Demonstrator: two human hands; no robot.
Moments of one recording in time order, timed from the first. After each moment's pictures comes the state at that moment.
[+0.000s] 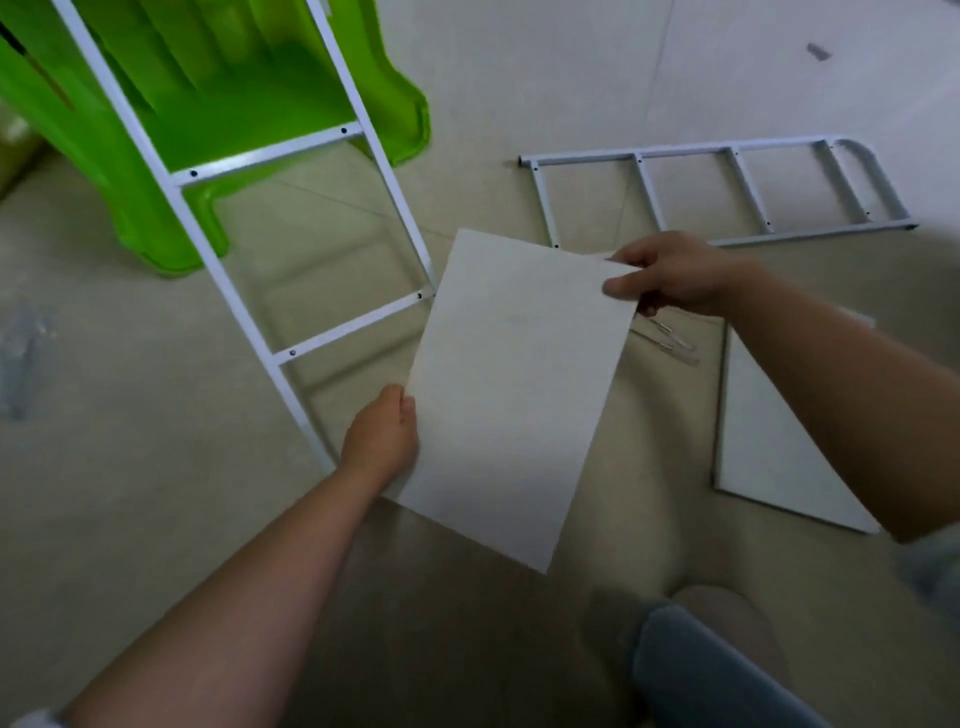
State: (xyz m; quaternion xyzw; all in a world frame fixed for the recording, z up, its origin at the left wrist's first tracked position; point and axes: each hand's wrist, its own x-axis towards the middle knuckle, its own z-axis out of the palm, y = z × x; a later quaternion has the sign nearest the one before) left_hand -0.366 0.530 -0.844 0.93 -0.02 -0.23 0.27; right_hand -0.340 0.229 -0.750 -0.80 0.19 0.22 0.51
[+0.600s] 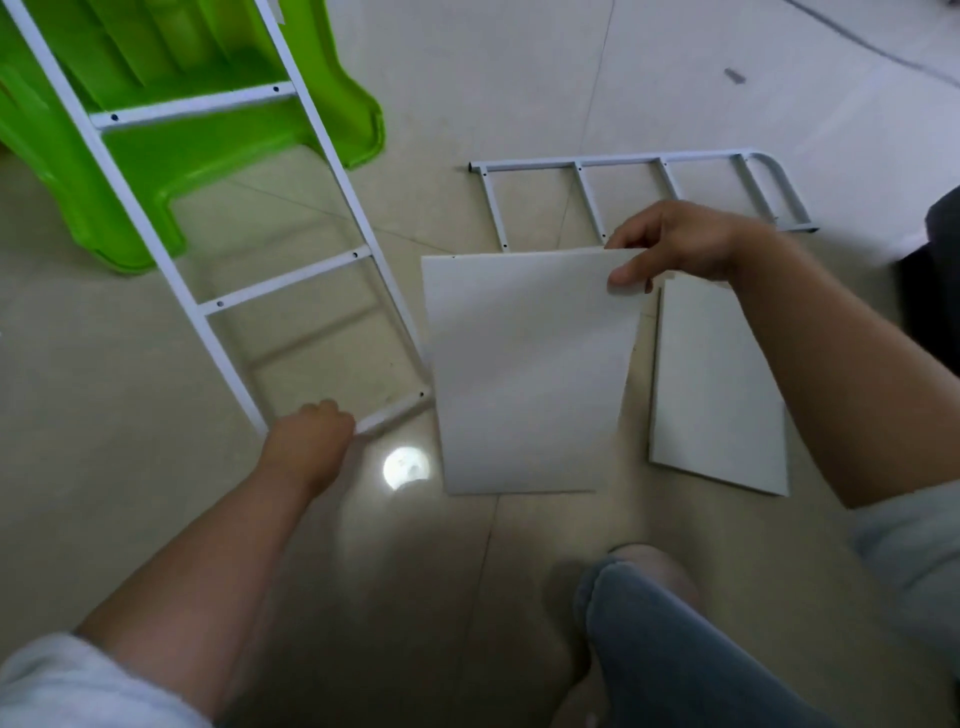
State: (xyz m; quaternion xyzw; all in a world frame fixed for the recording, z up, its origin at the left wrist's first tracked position) left_hand -0.379 0.559 -0.831 0.92 -0.28 -0.22 -0.16; right_hand -0.370 0.206 -0.679 -0.85 0.09 0.27 0.44
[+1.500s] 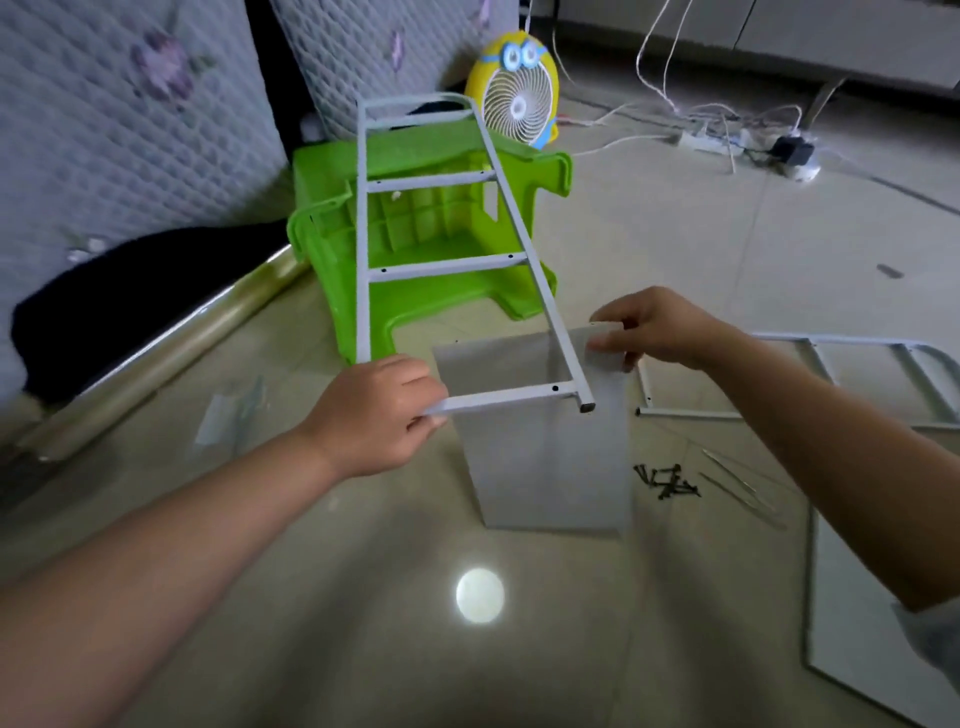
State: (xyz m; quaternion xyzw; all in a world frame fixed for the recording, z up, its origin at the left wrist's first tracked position) left_hand -0.316 0.645 -0.666 0.88 -0.42 0.16 0.13; right_hand -0.275 0.345 -0.649 -0.90 -0.06 0.12 0.41
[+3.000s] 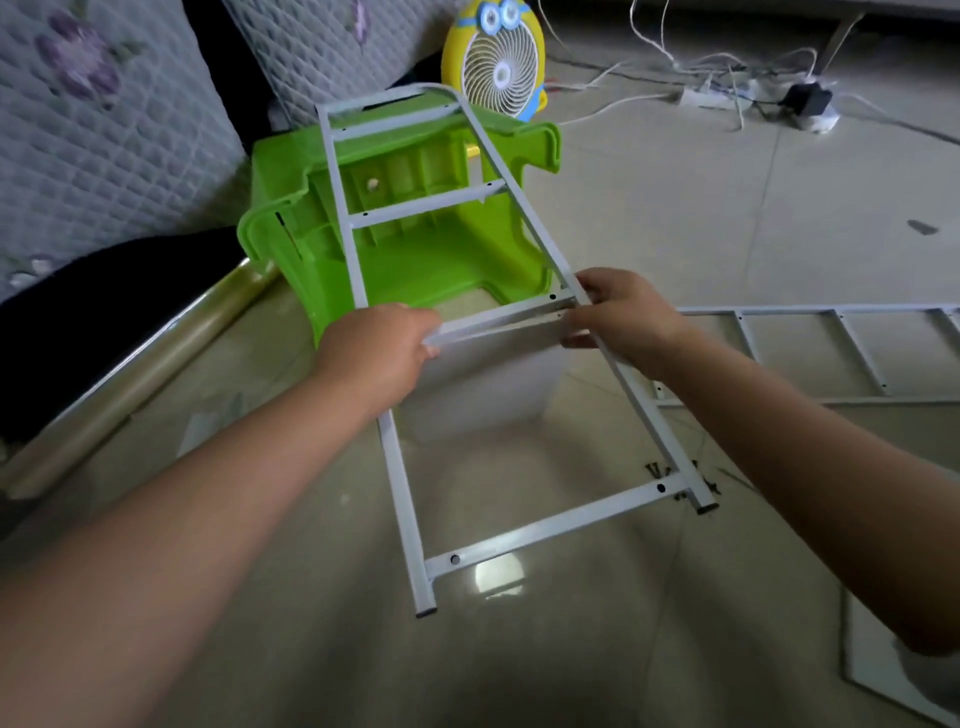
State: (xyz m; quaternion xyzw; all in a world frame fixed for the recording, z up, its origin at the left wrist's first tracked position) left_hand -0.256 0.592 -0.643 0.98 -0.18 -0.02 0.03; right_hand -0.254 0.380 -0.662 -0.78 0.08 0.09 0.61
